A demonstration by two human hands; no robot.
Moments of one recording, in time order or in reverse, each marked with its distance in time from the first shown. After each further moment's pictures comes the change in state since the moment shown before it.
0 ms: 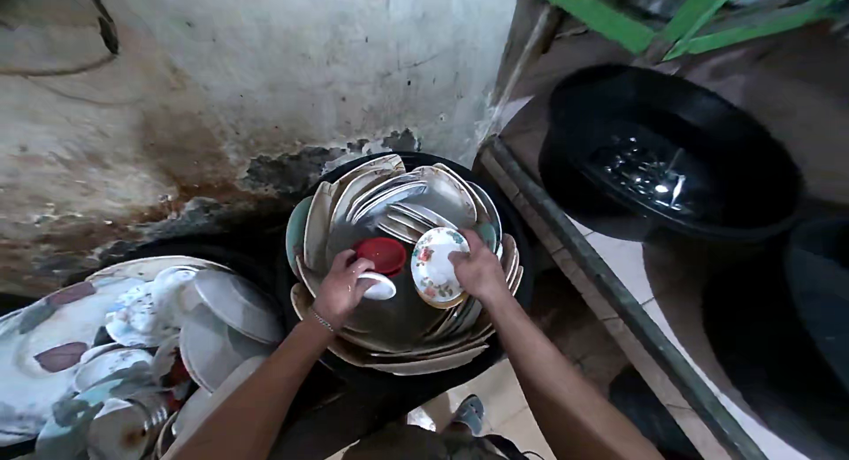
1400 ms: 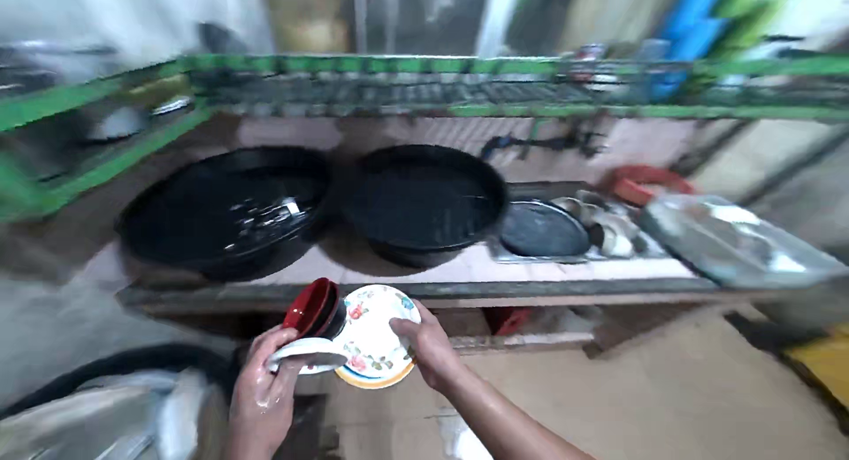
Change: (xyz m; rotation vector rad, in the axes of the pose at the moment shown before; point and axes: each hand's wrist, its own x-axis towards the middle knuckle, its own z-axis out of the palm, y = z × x) left_hand -0.049 0.361 0.141 -0.549 -0.308 0.685; right_hand -0.274 0.260 -0.162 1.335 0.799 0.266
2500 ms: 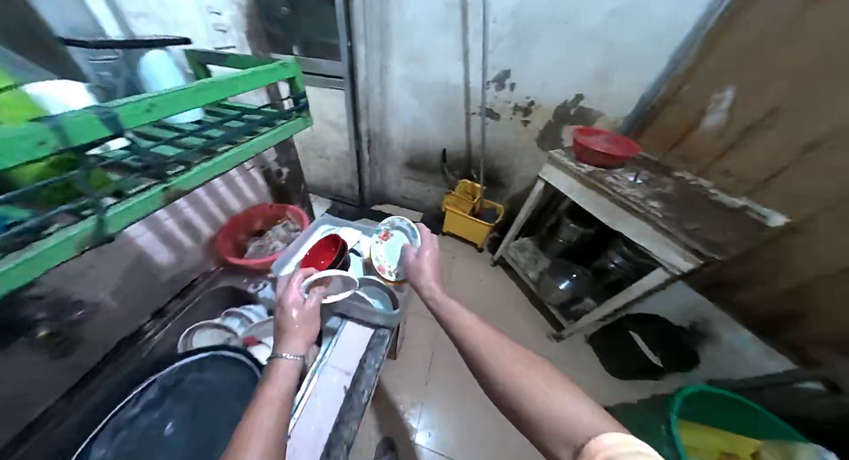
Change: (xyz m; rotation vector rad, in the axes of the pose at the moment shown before) left_hand 0.099 0.405 0.939 -0.204 -1.018 0.480; right_hand 0.010 -0.267 -0.869 -0.590 1.587 -0.212
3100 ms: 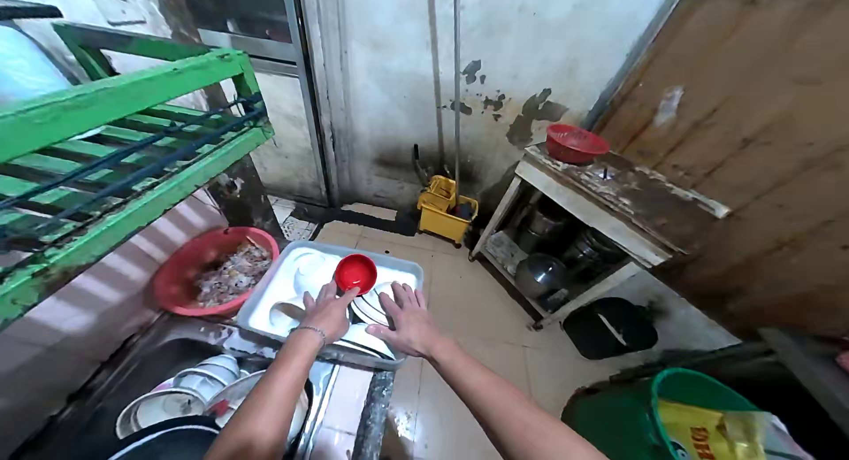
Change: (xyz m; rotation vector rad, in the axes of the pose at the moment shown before) left_hand 0.138 -0.050 0.100 0.667 -0.811 0.183; right_hand 0.003 0.047 0.048 -0.578 -0.602 -0.068
